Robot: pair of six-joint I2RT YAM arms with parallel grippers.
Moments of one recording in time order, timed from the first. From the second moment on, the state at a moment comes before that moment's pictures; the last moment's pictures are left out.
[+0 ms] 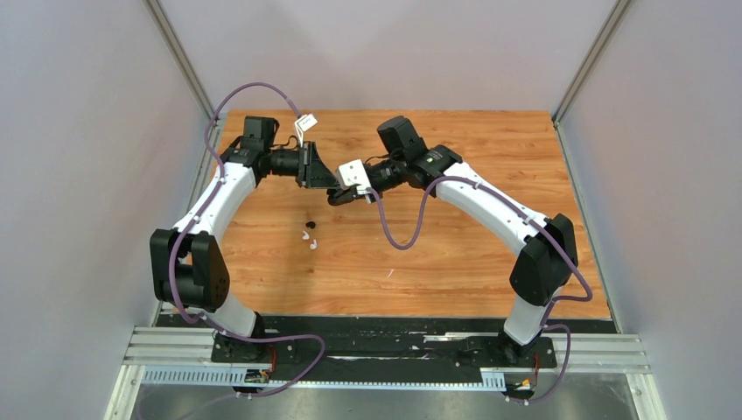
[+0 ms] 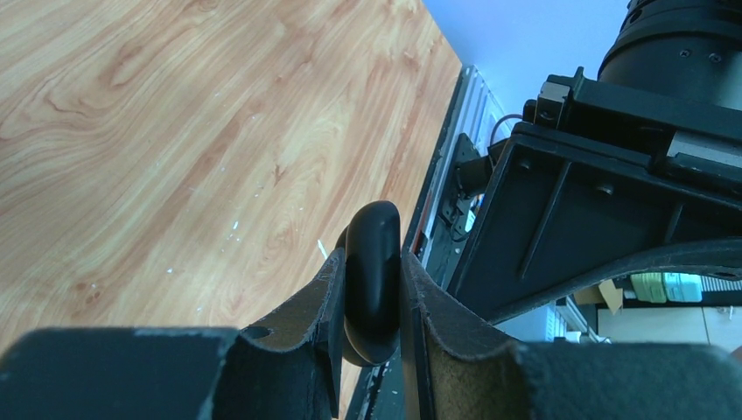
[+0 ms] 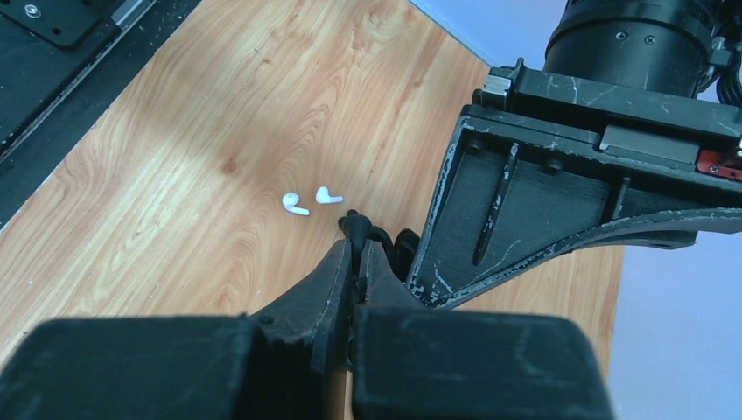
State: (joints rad) left arm -0.14 1.57 1.31 -0.54 1.19 -0.08; right arm 0.73 1.77 1.66 -0.57 -0.92 -1.10
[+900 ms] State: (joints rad) left arm -0.14 1.56 1.30 -0.56 1.18 -0.06; right arm 0.75 1.80 1.68 -0.62 -0.83 -1.15
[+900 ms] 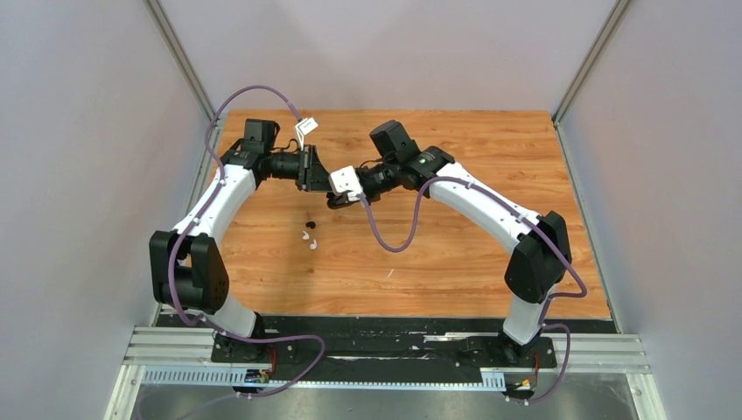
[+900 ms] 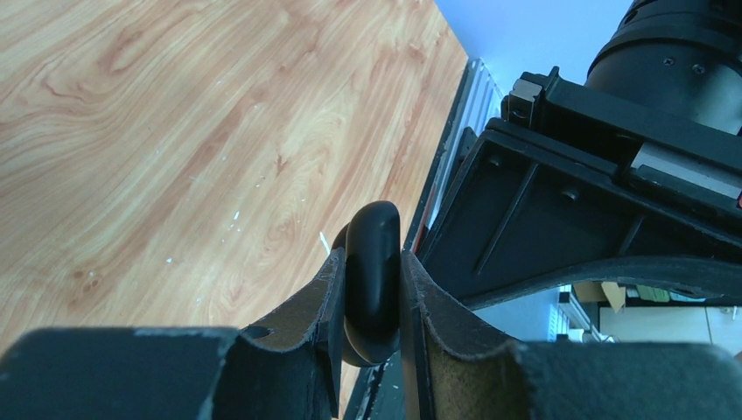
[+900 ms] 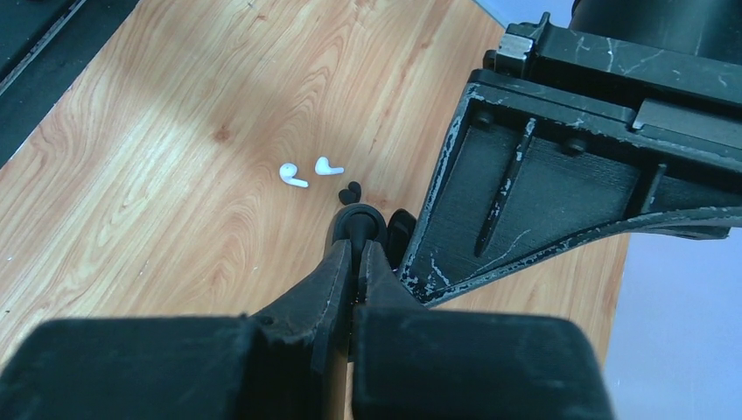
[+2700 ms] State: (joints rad) left arm 0.11 1.46 1.37 -0.92 0.91 0.15; right arm 0.47 1.75 1.49 -0.24 -0.73 -0.14
